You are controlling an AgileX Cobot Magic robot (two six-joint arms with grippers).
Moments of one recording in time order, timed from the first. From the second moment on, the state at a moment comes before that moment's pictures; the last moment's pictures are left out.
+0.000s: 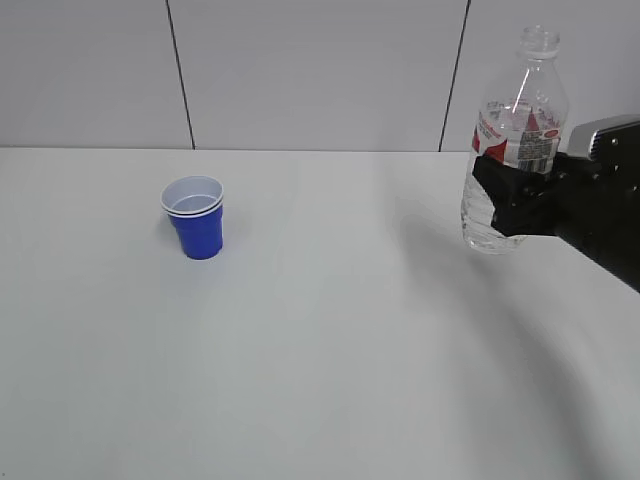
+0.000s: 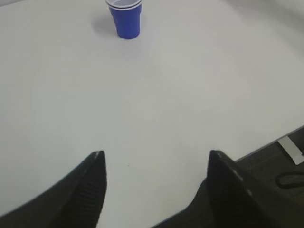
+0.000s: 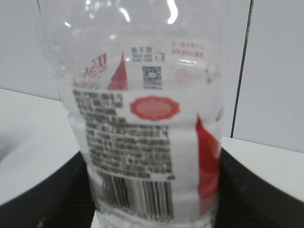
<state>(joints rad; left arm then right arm) -0.42 0.14 -0.55 -0.05 1.12 0.04 0.06 1.82 -0.59 -0.36 -1.11 0.07</state>
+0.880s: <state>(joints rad) -0.42 0.14 -0.53 -0.05 1.10 0.04 0.06 2.17 -0.90 -0.37 -1.11 0.07</state>
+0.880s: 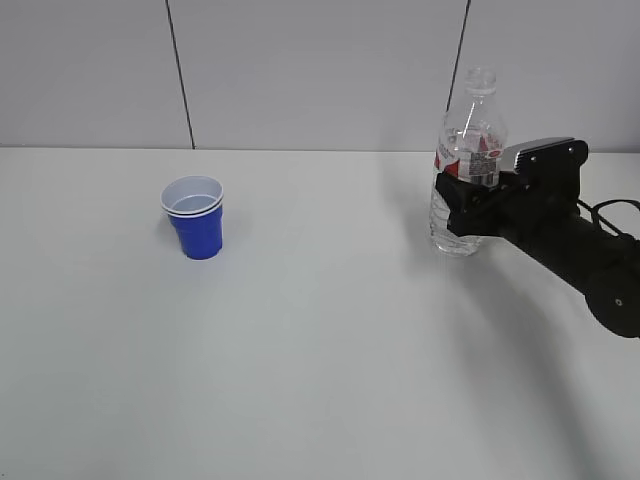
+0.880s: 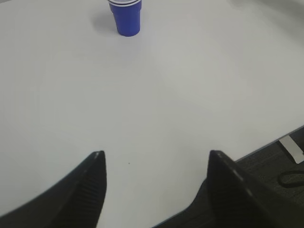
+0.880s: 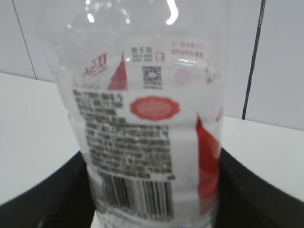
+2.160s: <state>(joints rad) -0.42 0.14 -0.53 -0.05 1.10 0.04 0.06 2.27 -0.92 -0.38 -1.21 0.10</state>
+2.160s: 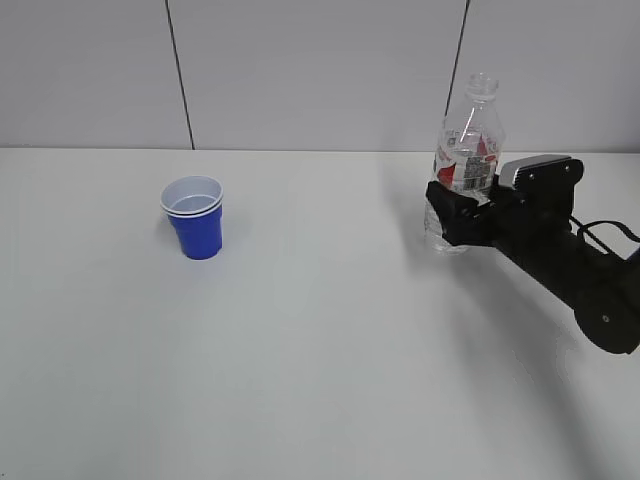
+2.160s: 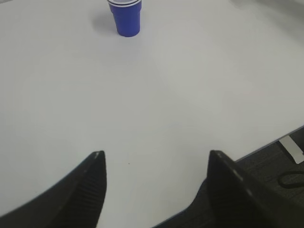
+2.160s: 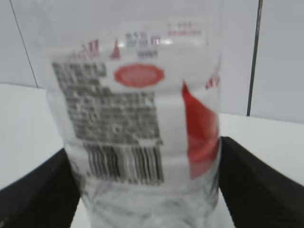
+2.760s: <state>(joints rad) -0.42 0.14 -0.53 -0.05 1.10 0.04 0.06 2.22 -0.81 -0.37 -1.15 0.07</state>
